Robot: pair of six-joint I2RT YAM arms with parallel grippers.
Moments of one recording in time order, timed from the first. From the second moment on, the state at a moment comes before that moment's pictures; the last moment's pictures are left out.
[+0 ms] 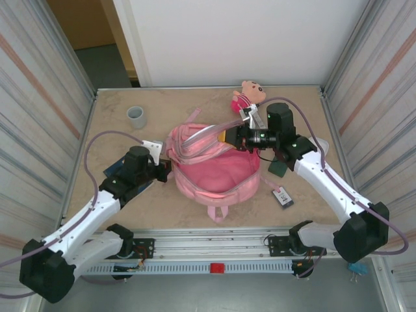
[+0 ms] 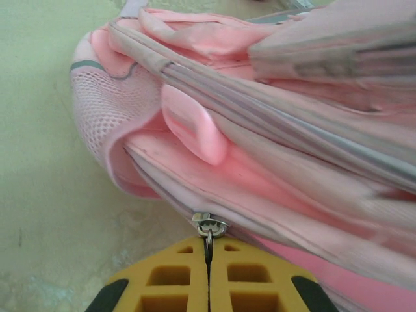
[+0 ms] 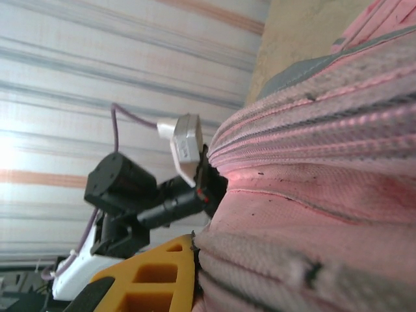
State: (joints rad) left arm -0.46 0.94 0.60 -0.27 0.10 -0.24; right arm 0.46 1.24 1.09 -0.25 -0.87 0.93
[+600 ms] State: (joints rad) left arm -0.40 1.17 0.59 -0.07 0.06 -0.24; right arm 0.44 1.29 1.19 -0.34 -1.01 0.86
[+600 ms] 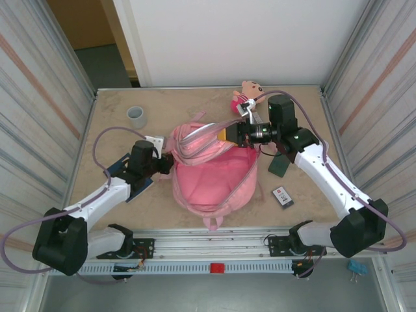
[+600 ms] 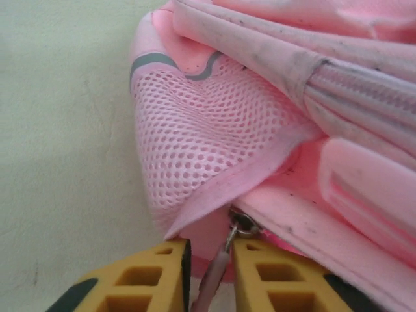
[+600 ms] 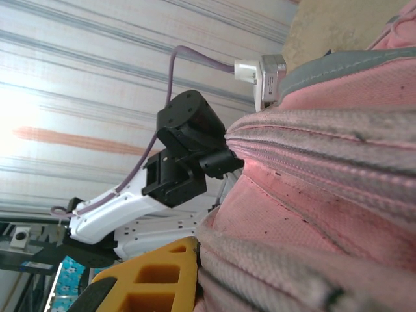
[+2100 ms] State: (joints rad) left arm -0.38 1.08 0.73 -0.42 -0.08 -0.68; right arm 0.65 1.51 0.89 -0.18 -0.46 0.97
